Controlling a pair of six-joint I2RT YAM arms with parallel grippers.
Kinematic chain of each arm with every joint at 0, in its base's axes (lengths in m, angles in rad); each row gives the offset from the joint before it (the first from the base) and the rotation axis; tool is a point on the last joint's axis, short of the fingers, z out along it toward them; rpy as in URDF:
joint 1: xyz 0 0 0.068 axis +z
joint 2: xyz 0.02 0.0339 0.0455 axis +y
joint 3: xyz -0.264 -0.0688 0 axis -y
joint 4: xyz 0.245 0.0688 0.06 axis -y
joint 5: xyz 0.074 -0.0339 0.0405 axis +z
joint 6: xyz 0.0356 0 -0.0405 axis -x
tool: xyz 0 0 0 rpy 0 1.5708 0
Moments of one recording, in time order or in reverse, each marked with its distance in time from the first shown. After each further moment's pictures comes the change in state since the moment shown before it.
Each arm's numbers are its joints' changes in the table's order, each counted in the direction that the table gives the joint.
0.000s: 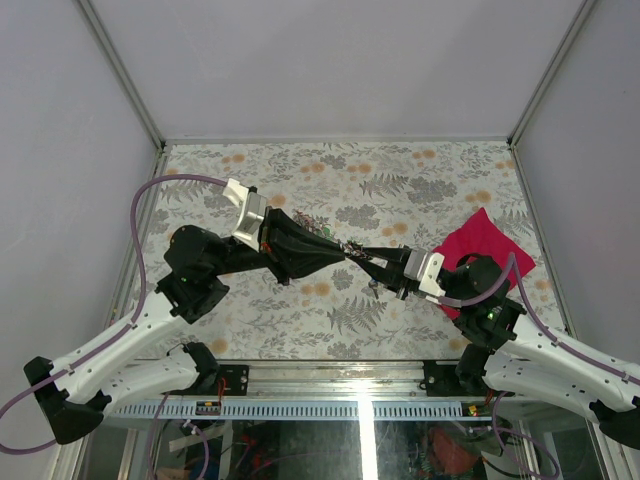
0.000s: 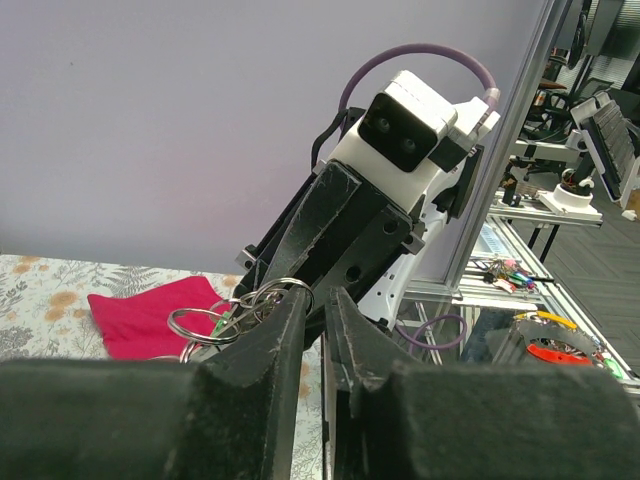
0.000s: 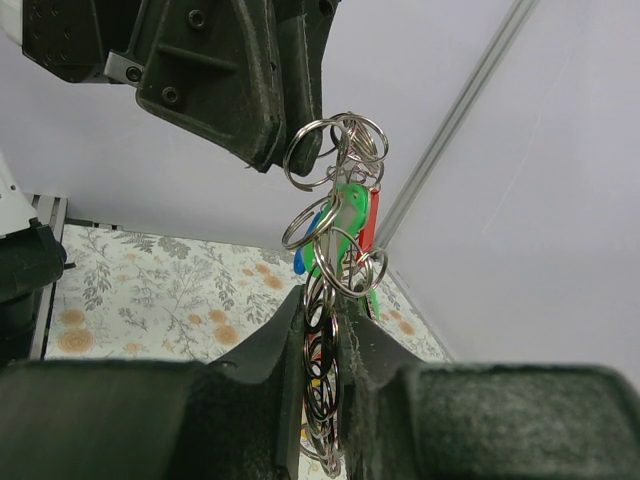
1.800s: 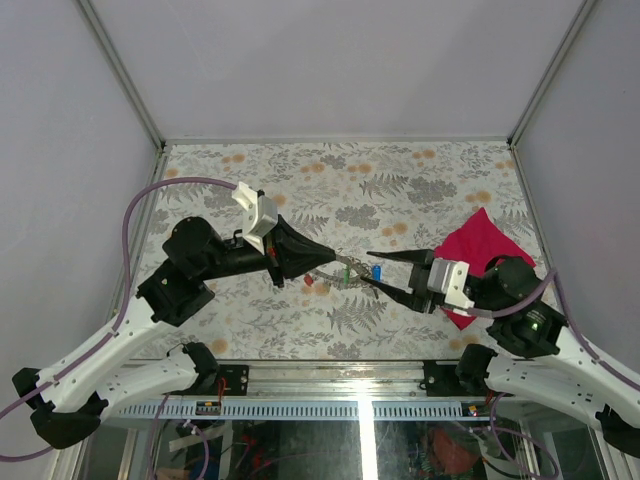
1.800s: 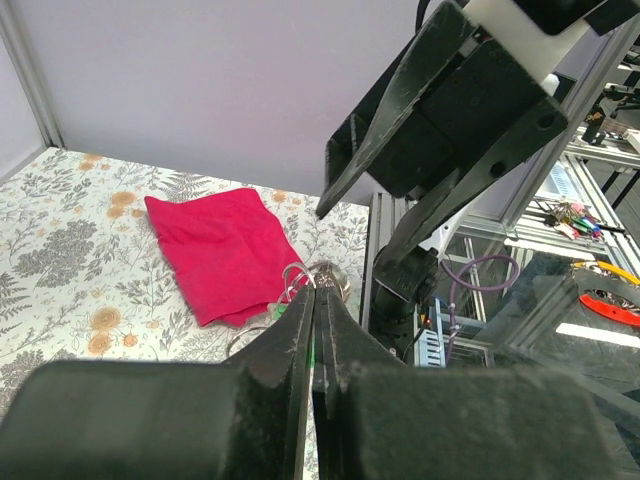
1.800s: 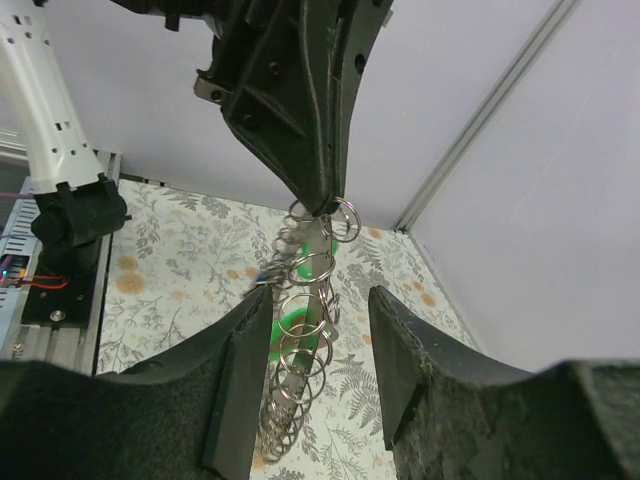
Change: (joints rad) left arm 0.000 -0.044 0.093 -0.426 0.096 -0.201; right arm 0.003 -0.121 0.132 -0.383 0.059 0.032
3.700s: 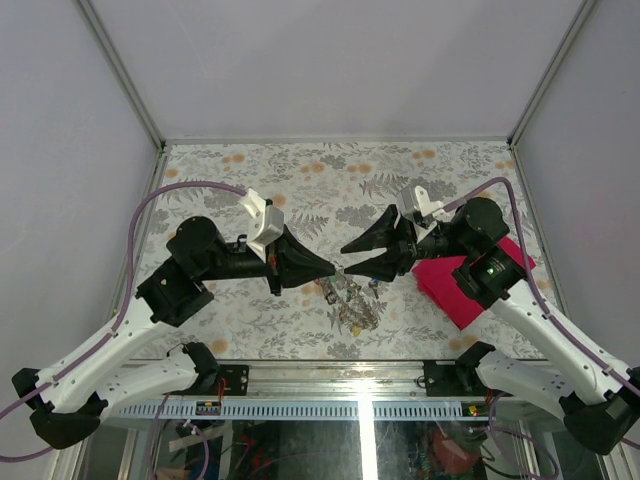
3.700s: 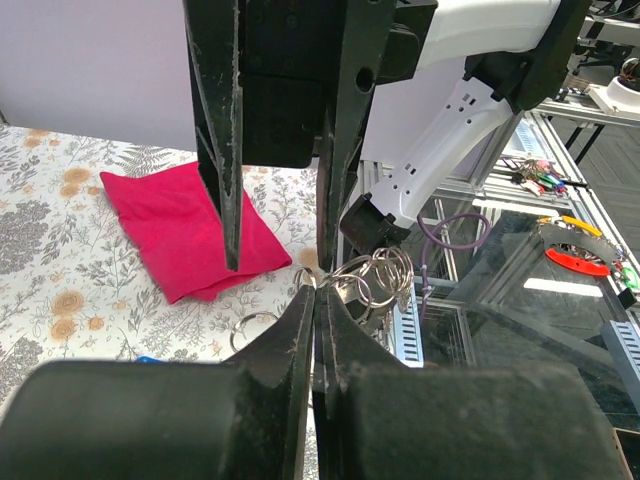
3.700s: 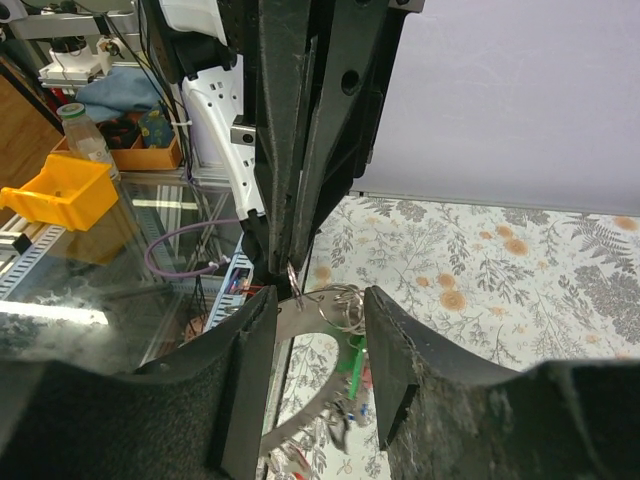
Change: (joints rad) left arm 0.000 -0.003 0.002 -0.075 -0.096 -0.028; right arm -0.352 0.332 0.145 0.191 0.698 -0.555
